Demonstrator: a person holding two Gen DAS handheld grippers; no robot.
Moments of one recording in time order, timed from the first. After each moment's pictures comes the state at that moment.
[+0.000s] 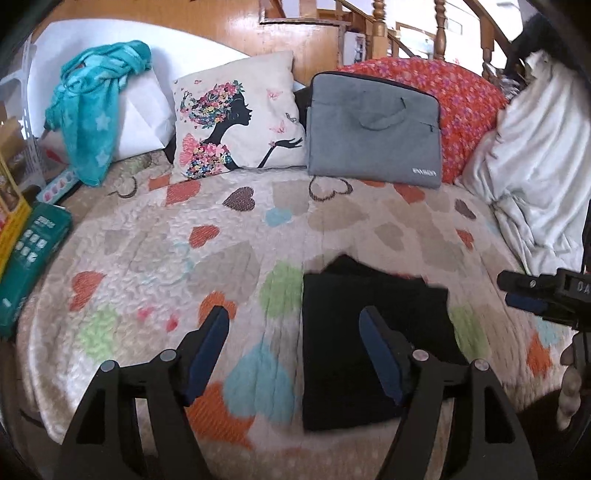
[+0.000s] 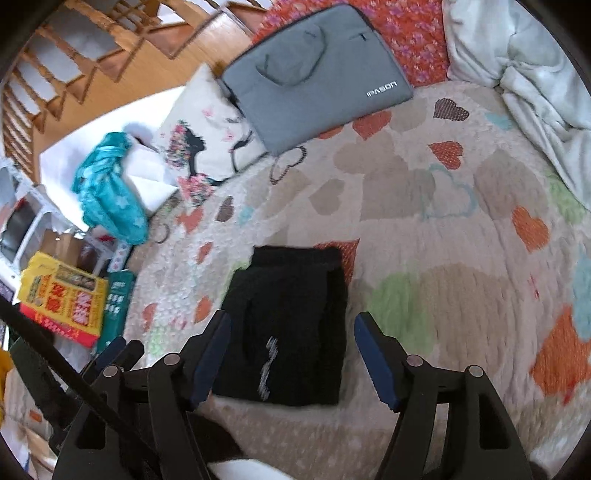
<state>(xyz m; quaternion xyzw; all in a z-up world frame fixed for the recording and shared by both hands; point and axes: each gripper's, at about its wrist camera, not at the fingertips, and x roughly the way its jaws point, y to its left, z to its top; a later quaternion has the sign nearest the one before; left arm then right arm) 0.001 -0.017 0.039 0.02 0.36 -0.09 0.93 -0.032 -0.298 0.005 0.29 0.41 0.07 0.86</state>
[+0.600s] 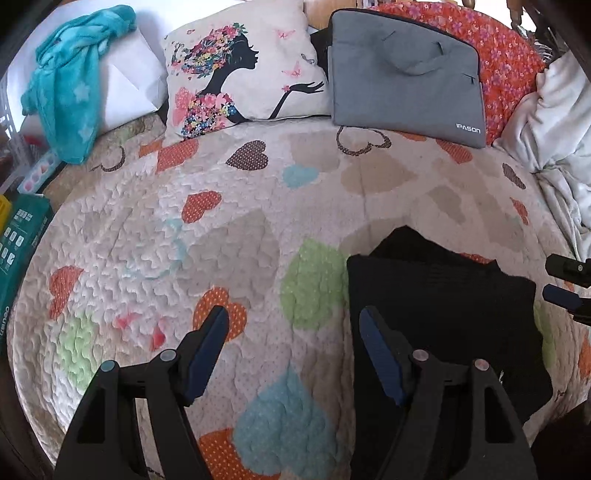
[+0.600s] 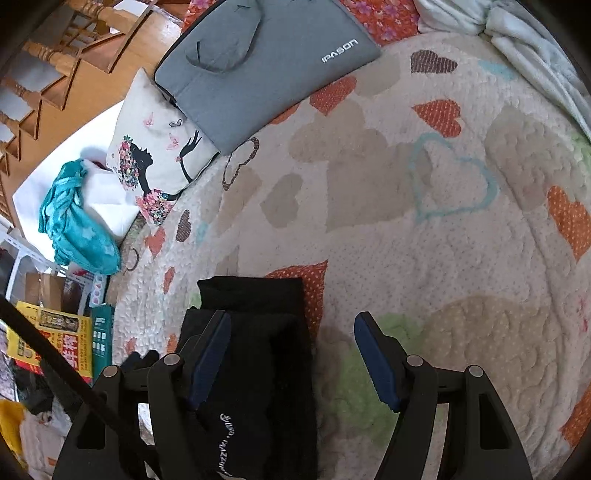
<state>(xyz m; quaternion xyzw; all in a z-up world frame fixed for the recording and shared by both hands) 0.077 -0.013 -0.026 0.05 0.43 -0.06 0.90 0.027 -0.323 -0.059 0.36 0.43 0.05 0.82</state>
